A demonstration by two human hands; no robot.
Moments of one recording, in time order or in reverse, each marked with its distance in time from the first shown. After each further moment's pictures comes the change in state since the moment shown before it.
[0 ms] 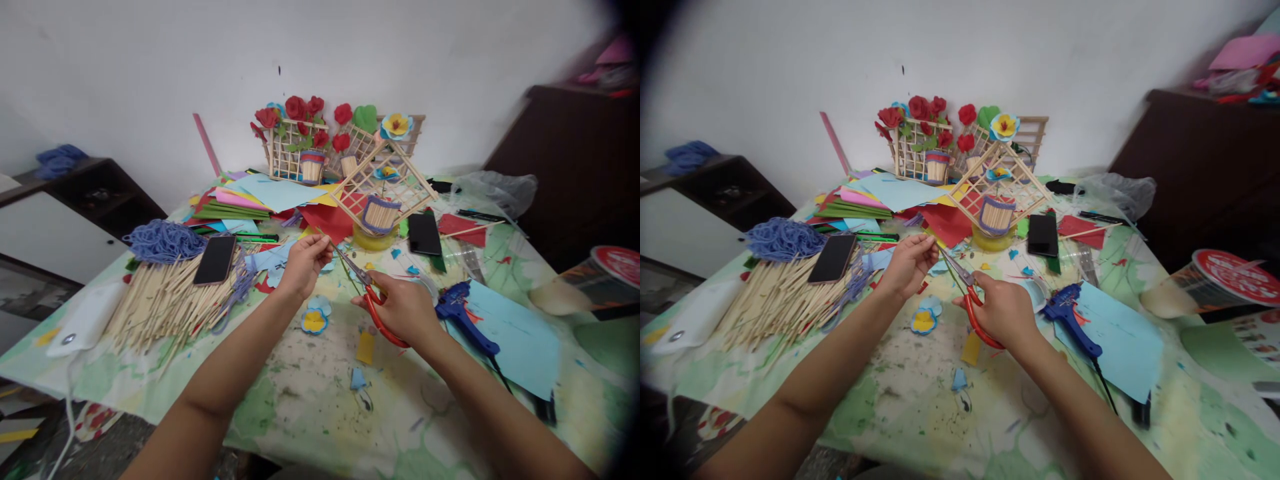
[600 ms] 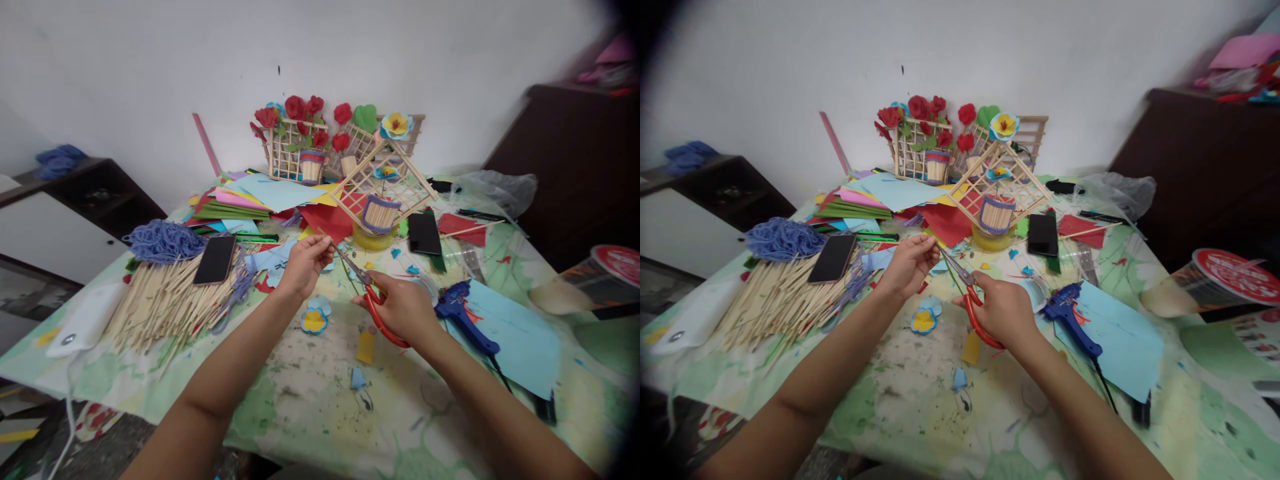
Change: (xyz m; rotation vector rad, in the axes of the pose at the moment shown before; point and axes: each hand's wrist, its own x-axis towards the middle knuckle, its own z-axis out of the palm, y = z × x) left_hand -0.001 0.002 0.002 -0.010 -0.008 -0.029; right_hand 0.001 -0.001 -0.001 0.044 -0.020 -0.005
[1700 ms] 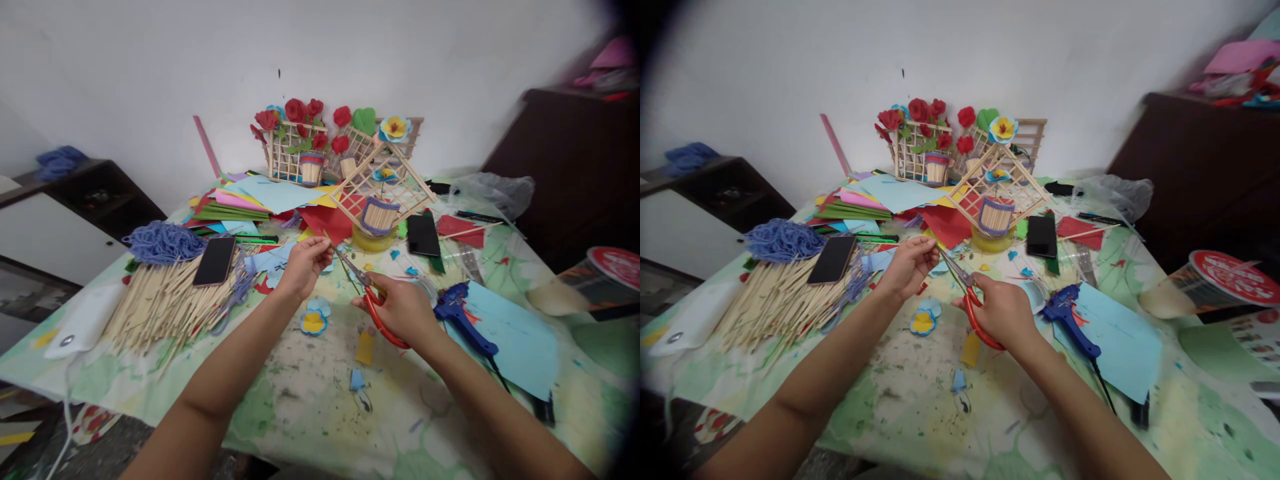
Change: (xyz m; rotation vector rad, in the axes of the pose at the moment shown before) left_hand 0.000 0.000 -0.002 0.009 -0.003 -0.017; right_hand -0.001 0.000 -0.003 0.022 -0.022 0.003
